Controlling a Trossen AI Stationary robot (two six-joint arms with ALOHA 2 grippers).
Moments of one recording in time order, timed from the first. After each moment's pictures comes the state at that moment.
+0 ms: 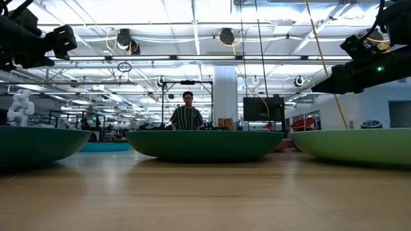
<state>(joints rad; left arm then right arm) 0.08 0.01 0.09 0.41 -1.43 0.15 -0.01 0.26 0.02 0.07 0.86 -0.07</state>
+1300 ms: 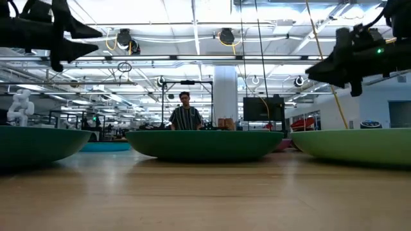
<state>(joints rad) 0.02 0.06 0.09 0.29 -0.64 -0.20 -0.01 0.26 0.02 0.26 0.66 0.37</state>
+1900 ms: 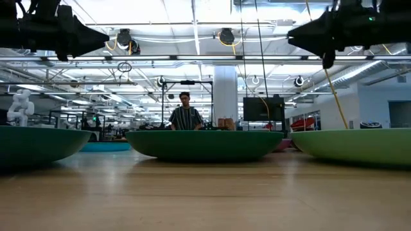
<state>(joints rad) 0.02 0.17 0.09 0.35 -0.58 0.18 0.04 0.61 0.18 0.52 0.39 0.24</state>
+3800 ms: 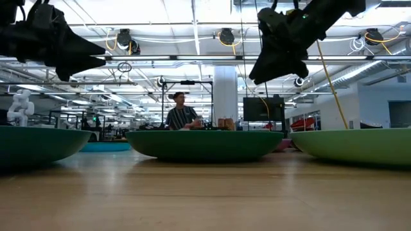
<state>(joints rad) -0.19 0.17 0.09 0.06 -0.54 -0.20 0.08 1.30 0.80 -0.25 0.36 0.66</state>
